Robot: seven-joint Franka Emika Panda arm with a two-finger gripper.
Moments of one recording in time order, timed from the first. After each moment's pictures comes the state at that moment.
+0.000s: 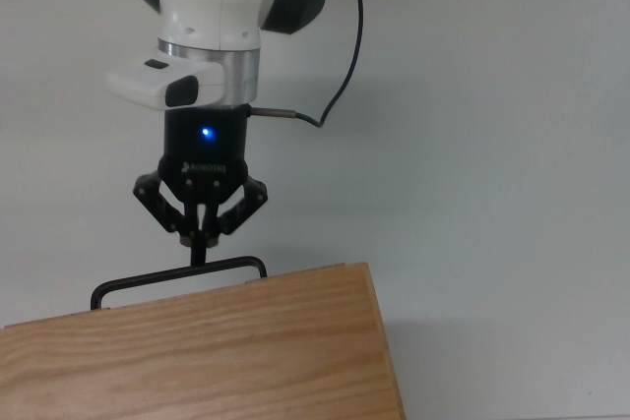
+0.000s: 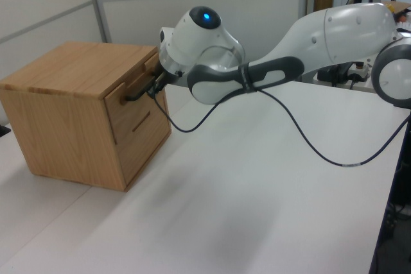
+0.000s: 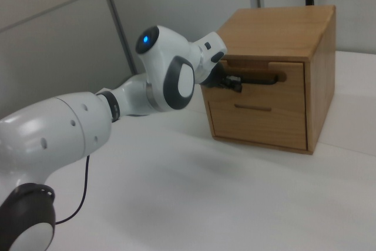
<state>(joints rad) -0.31 0.51 0.41 -1.38 -0.51 2.54 0.19</state>
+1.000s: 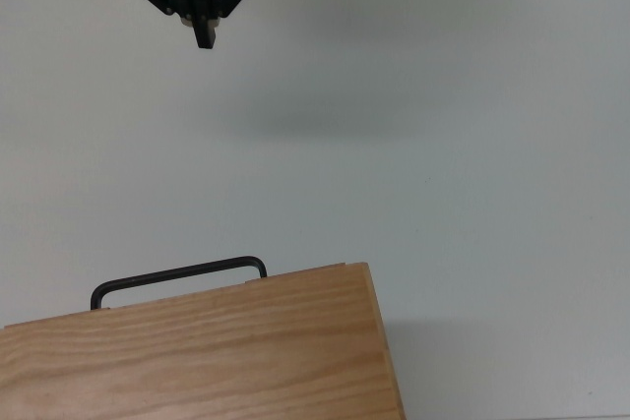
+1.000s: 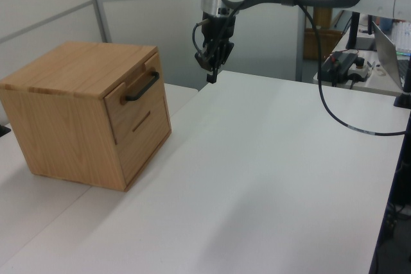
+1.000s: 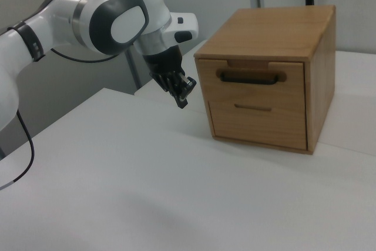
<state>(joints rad) -0.40 0.17 0.41 -1.37 -0.01 1.72 0.07</state>
